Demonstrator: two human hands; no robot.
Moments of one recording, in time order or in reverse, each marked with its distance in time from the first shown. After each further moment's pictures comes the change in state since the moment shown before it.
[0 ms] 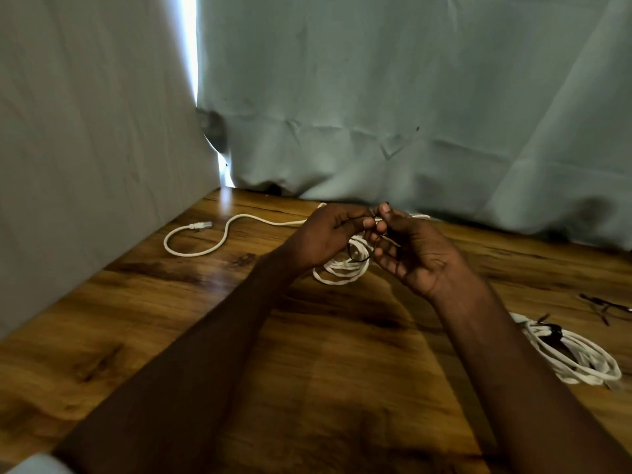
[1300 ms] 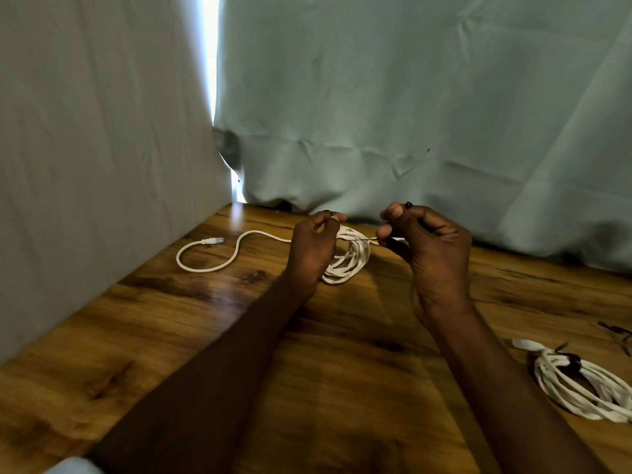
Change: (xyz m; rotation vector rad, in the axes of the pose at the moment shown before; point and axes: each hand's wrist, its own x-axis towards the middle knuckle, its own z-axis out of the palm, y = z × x) left_hand 0.004 -0.020 0.000 -0.289 0.627 -0.394; right_hand -0.023 0.001 0.031 0.005 0.049 -0.690
